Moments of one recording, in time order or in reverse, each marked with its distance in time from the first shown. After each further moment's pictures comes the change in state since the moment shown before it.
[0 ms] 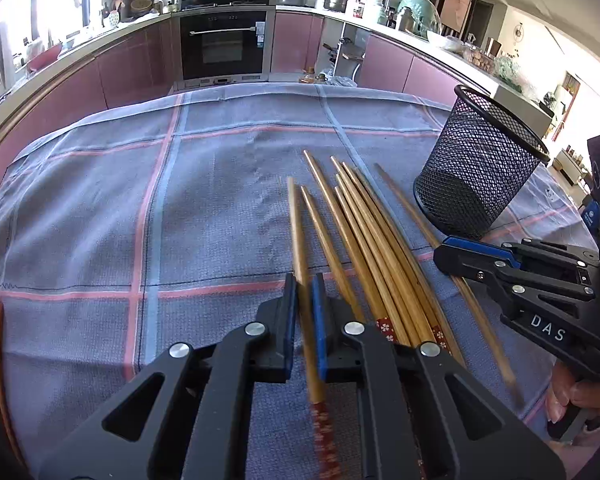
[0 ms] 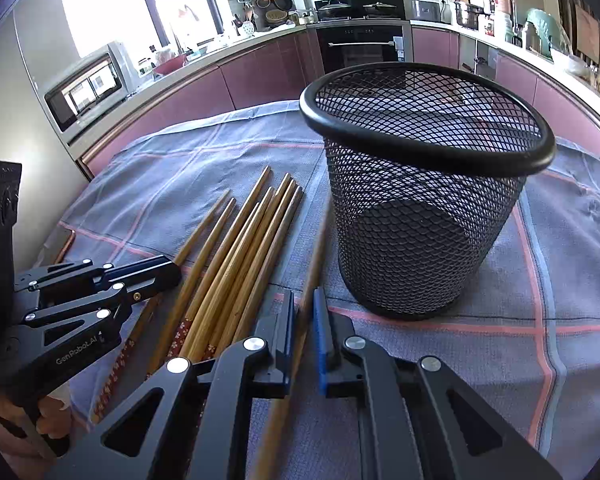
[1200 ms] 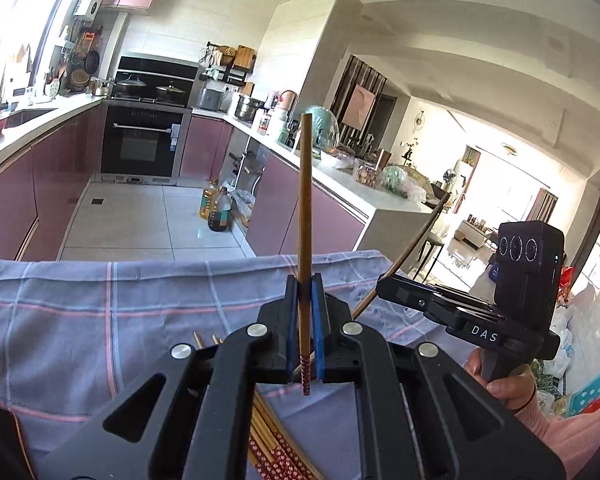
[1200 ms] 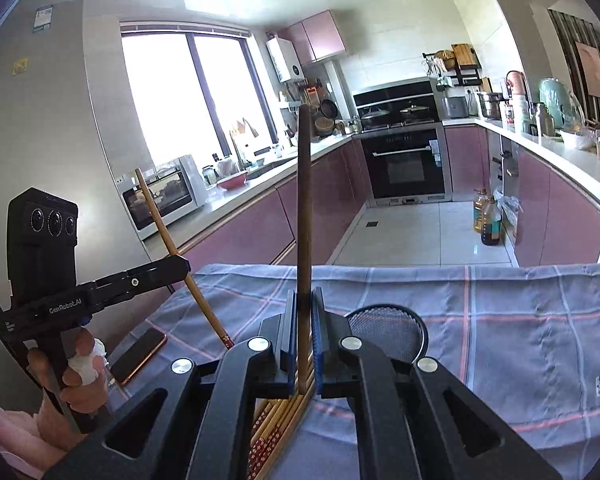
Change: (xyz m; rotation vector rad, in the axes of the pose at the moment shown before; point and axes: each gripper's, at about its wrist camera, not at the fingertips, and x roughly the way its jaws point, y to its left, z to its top) left arm -0.172 -0.032 0.078 0.045 -0.406 -0.384; right arm -0.152 -0.026 0.062 -0.055 -0.420 0.201
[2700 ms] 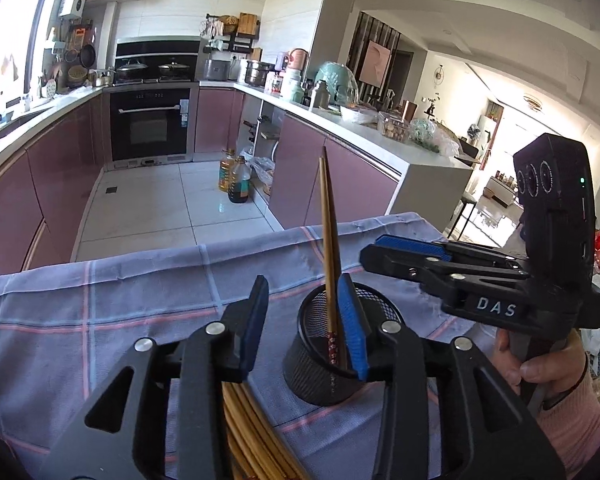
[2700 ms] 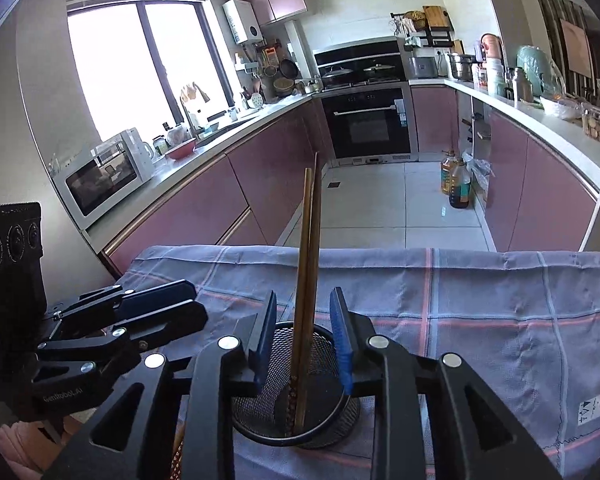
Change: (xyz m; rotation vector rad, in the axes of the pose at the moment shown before) left arm 0.105 -0.014 -0.010 0.084 0.144 0.114; right arm 0.058 -0.047 0.006 0.034 0.152 -0.136
